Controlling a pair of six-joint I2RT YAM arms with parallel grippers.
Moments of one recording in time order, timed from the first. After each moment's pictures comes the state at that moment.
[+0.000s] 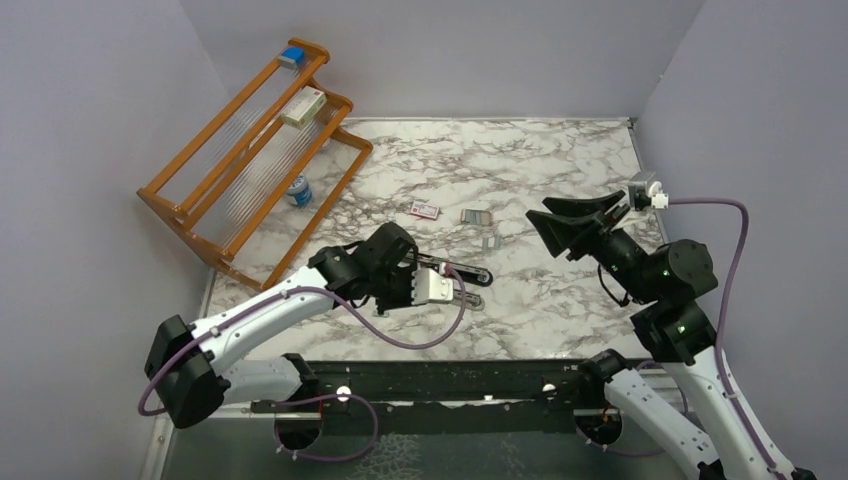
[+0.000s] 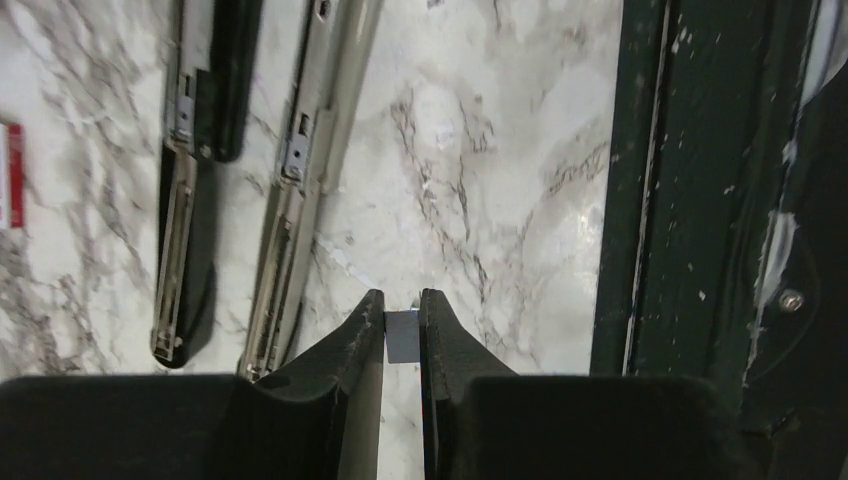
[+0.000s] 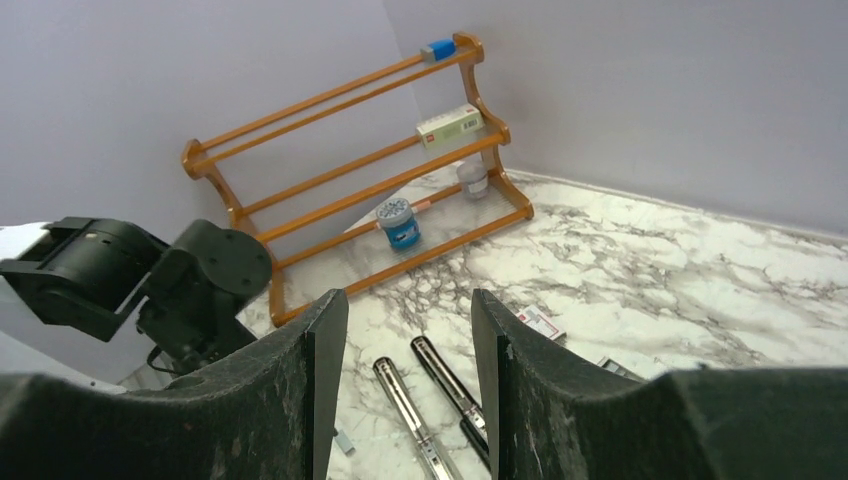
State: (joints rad) left arm -0.87 1.15 0.94 -0.74 0.33 0.67; right arm 0.44 0.57 0.84 -0.03 -0.27 0.33
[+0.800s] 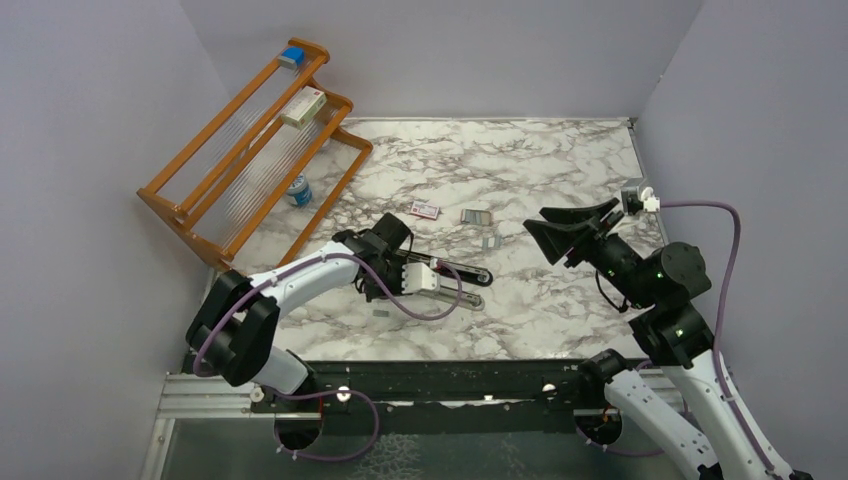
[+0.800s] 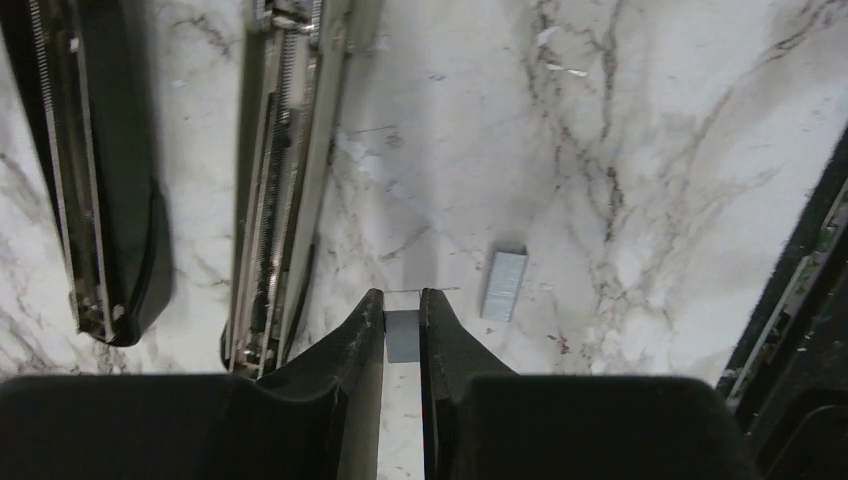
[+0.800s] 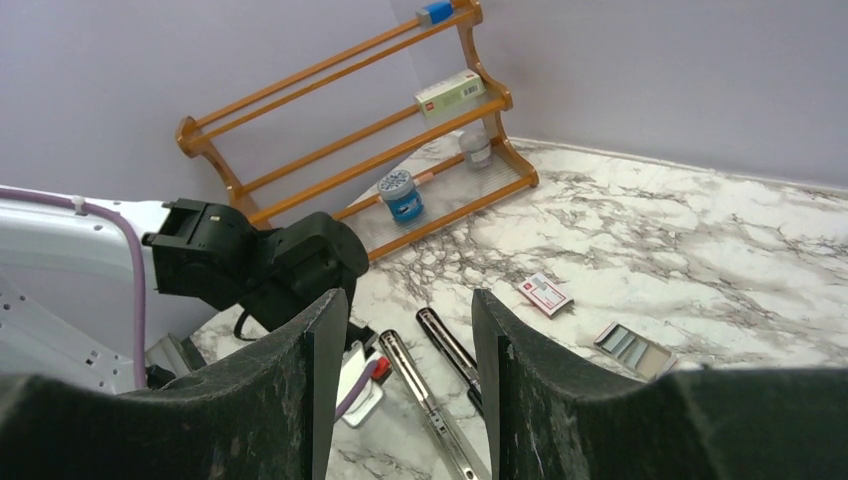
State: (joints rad) left arm -0.69 1.45 0.88 -0.72 0.23 0.90; right arm 0.44 0.55 0.80 -0.08 -0.28 0.35
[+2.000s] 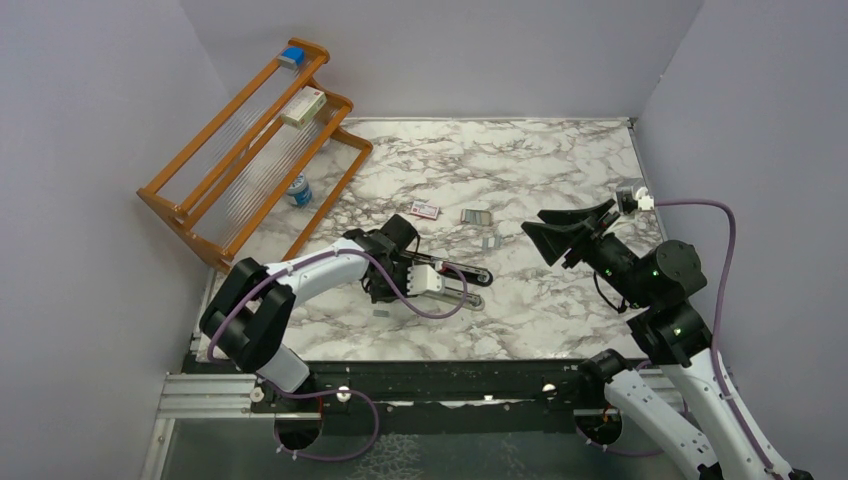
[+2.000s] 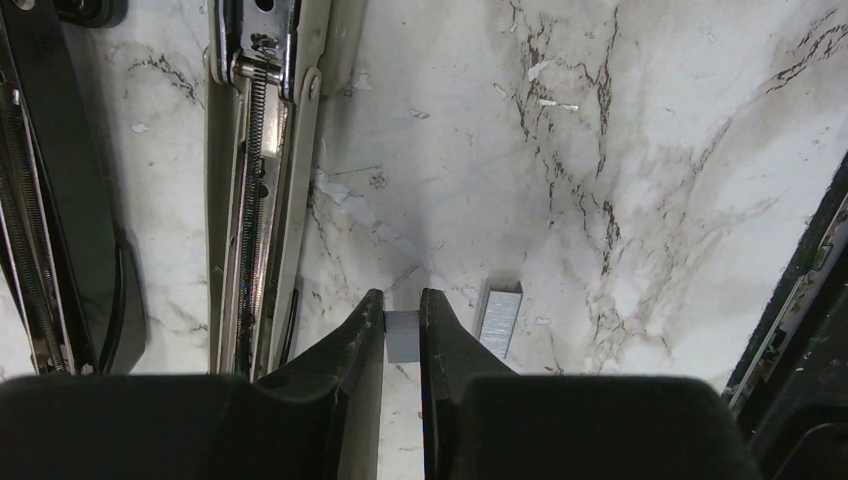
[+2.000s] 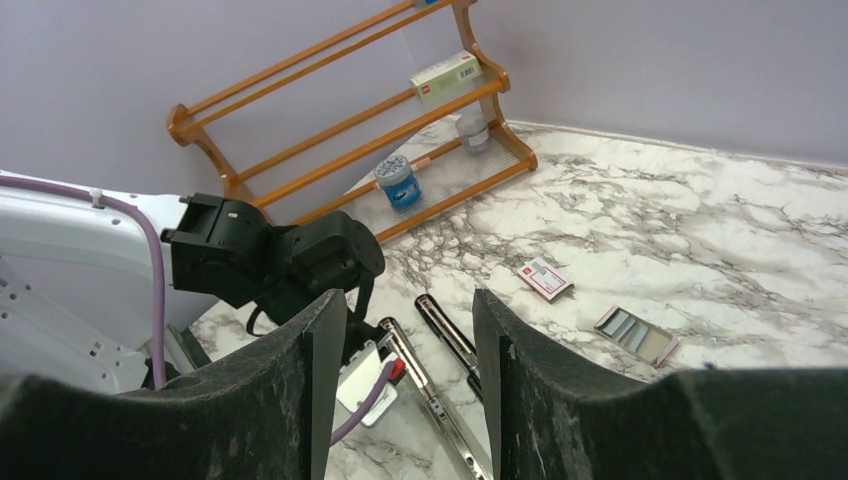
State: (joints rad) left arm -0.69 1.54 0.91 -0.70 0.25 0.90; right arm 0.44 0.55 0.80 -0.11 -0.28 0.35
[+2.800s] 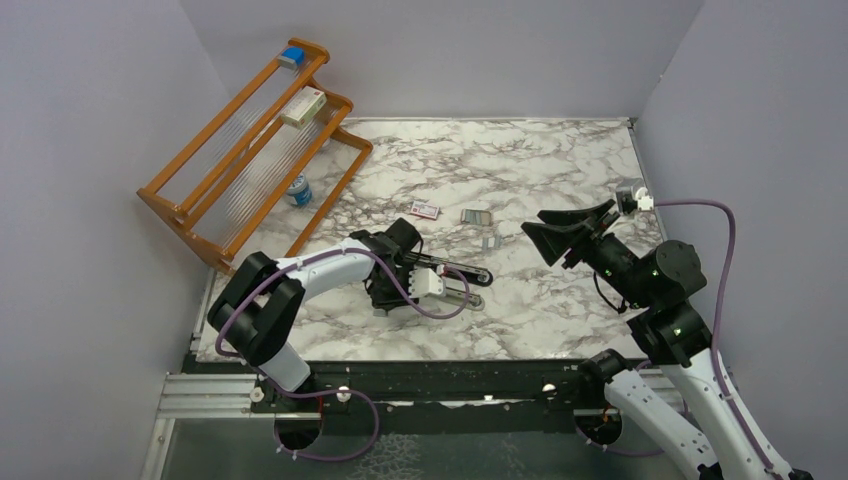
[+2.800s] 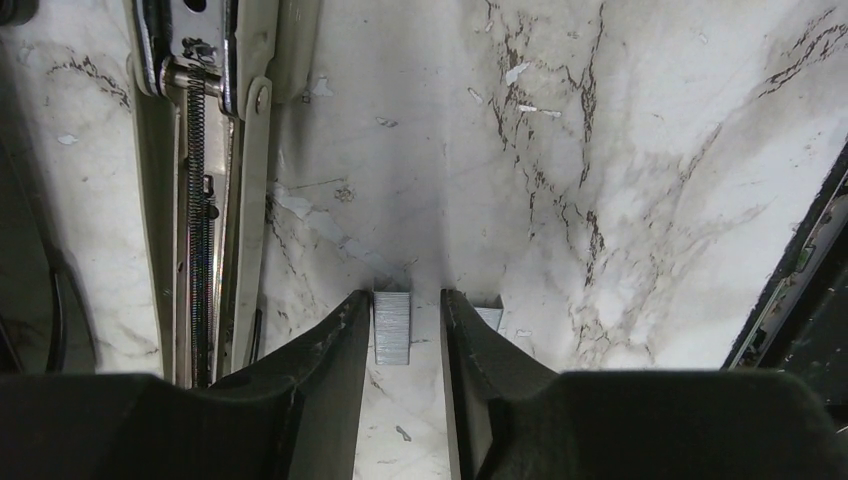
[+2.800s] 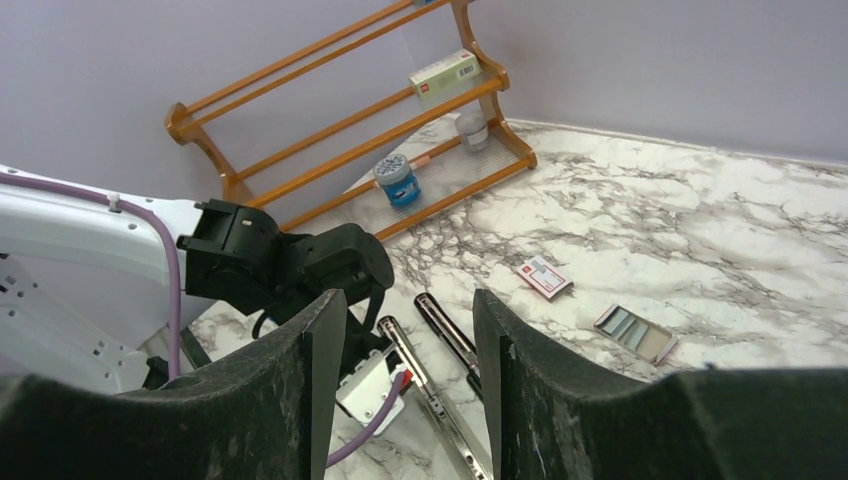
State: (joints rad) left arm -0.70 1.59 0.91 -0.71 0.25 0.87; right arm 0.44 0.55 0.79 -0.11 -0.28 0.35
